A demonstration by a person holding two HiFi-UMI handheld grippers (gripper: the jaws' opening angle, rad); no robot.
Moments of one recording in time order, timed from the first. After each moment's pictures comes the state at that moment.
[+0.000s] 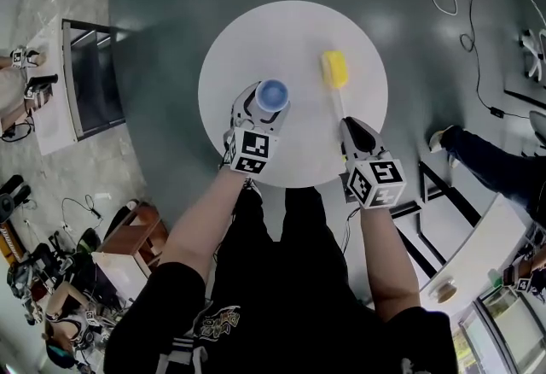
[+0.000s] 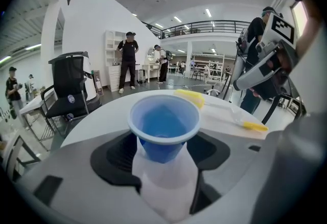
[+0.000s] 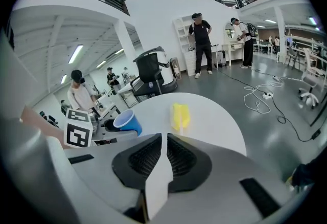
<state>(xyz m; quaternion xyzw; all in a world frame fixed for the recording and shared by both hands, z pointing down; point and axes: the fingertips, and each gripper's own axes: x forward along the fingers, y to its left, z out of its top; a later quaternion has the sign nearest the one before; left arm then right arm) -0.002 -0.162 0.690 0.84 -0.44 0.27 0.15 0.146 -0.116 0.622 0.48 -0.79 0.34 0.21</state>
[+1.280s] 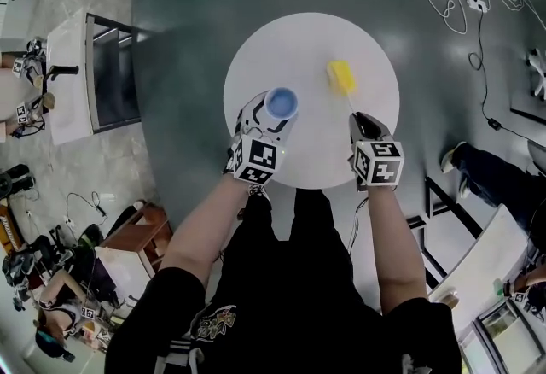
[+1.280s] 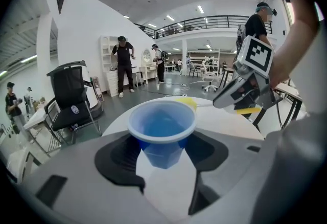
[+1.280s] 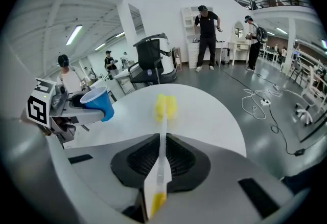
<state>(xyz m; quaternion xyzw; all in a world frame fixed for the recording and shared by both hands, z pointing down) -0.031 -0.147 0.632 0.85 -0.43 0.29 0.11 0.136 -0.134 0.654 0.47 -0.77 0.32 0.30</state>
